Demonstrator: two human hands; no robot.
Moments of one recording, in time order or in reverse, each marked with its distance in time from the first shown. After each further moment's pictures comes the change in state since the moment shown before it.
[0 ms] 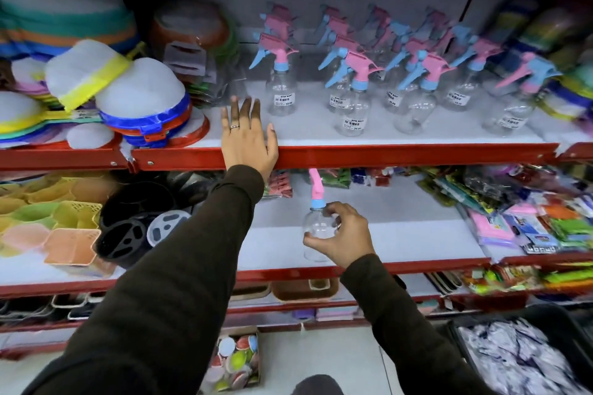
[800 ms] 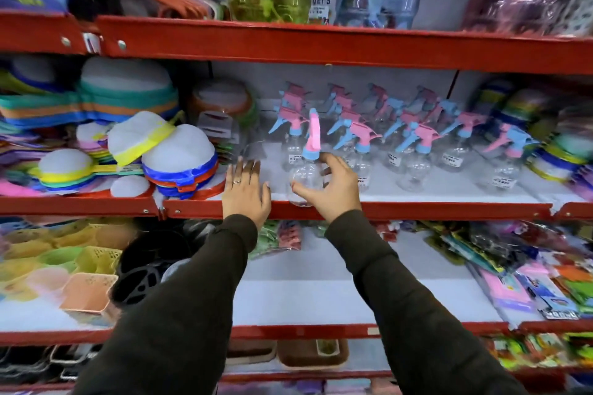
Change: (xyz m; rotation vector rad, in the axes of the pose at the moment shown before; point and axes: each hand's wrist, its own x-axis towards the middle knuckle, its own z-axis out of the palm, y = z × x) left_hand -0.003 -0.041 -0.011 -0.032 -0.041 0.037; right_hand 0.089 -0.135 -0.037 0.138 0.263 -0.383
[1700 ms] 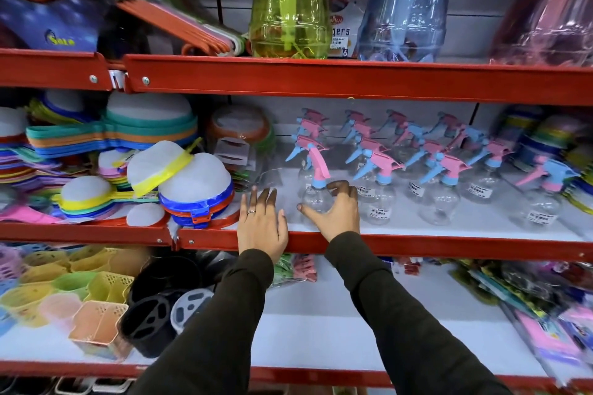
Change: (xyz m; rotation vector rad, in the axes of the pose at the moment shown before) left_hand 0.005 0.003 0.004 0.022 0.089 -0.027; right_hand 0.040 0.018 0.048 -0.156 0.014 0.192
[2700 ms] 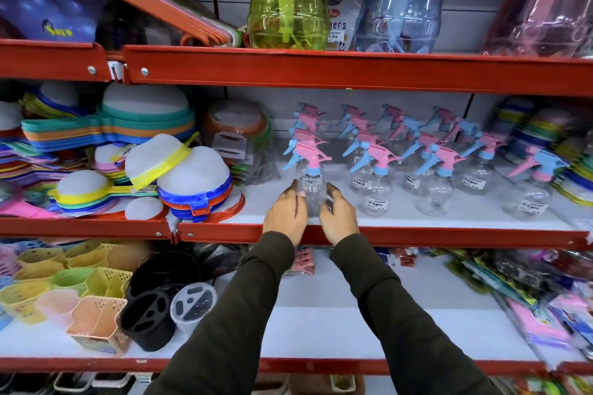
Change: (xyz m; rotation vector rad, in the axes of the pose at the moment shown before) left_hand 0.005 0.049 -0.027 -0.585 -0.218 -0.164; right_hand -0.018 0.008 -0.004 0.228 -0.225 0.103
